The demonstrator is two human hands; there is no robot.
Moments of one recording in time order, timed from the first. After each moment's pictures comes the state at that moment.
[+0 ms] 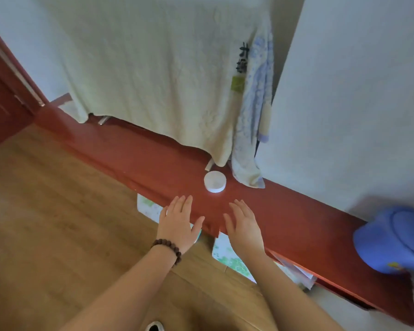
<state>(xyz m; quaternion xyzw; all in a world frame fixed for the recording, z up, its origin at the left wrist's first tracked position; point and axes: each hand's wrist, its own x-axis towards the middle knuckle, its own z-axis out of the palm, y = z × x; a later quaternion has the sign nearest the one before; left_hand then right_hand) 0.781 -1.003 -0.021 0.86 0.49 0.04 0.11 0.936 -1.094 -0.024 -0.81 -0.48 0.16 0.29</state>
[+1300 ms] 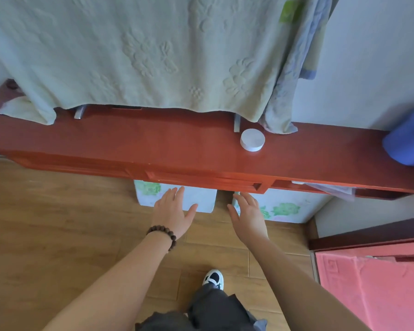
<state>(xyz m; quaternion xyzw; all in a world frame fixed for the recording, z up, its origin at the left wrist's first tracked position) 0.604 -0.835 -0.097 0.92 0.35 -0.04 0.16 0.726 -1.003 -0.082 -0.91 -0.28 0.19 0.25</state>
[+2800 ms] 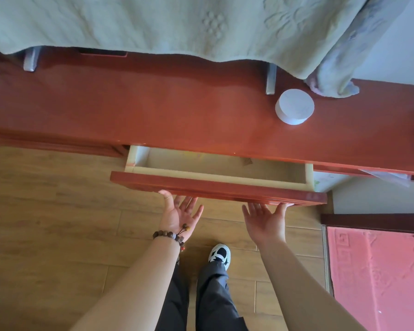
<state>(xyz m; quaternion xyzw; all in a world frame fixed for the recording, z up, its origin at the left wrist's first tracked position) 0.619 -0.807 -0.210 0.01 0.50 0.17 0.85 0.744 -0.967 -0.221 -0.31 0.39 0.33 0.80</state>
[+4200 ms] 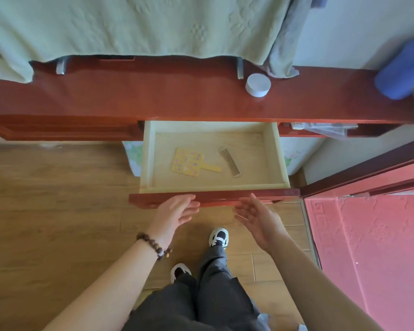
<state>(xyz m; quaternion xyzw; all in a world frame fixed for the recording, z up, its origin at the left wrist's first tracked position) 0.462 -0.854 -0.083 0.53 0.39 -0.05 0.75 0.583 -1.045 -0.093 -0.58 0.22 0.40 0.68</state>
